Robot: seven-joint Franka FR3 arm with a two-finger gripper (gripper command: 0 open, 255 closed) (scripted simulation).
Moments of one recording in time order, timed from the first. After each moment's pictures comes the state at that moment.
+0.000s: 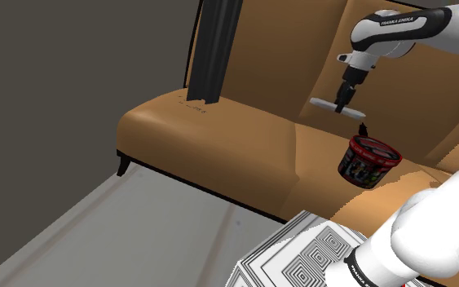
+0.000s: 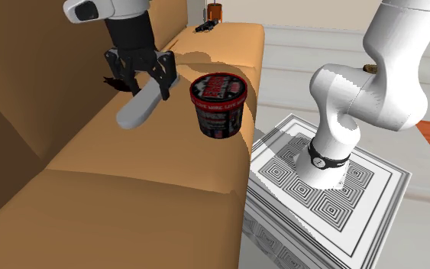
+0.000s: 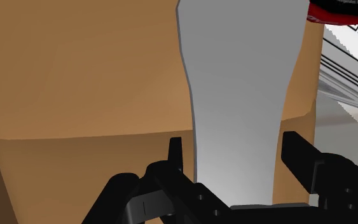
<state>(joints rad) -0.02 -0.11 -0.64 -1.92 -0.06 1.78 -1.18</state>
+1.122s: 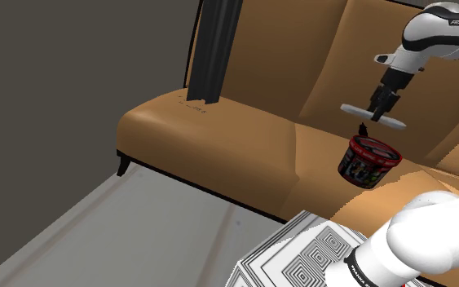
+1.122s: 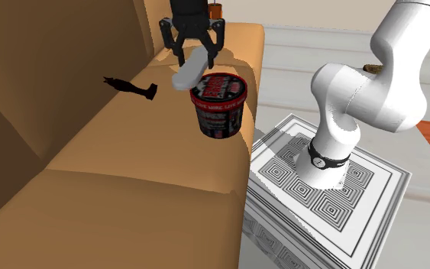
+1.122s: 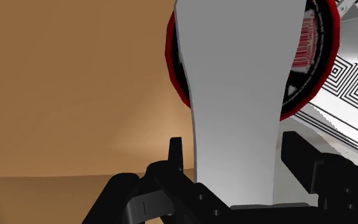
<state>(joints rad) -0.11 -0.50 -0.59 -2.13 -0.26 1.65 -1.15</state>
